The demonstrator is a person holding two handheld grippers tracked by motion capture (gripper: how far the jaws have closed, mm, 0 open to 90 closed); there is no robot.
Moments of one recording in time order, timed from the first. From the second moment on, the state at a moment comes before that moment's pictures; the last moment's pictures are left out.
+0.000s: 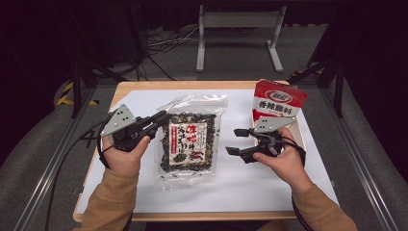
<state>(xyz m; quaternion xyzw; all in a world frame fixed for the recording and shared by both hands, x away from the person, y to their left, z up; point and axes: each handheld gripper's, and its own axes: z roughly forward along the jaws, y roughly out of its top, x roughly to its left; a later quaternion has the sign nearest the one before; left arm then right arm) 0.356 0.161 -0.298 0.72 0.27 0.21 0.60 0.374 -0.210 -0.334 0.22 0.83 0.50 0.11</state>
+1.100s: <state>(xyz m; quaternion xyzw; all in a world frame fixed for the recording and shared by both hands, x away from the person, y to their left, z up) 0.355 0.130 -0.301 0.73 0.22 0.18 0.63 0.378 -0.178 -0.340 0.18 0.84 0.51 0.04</state>
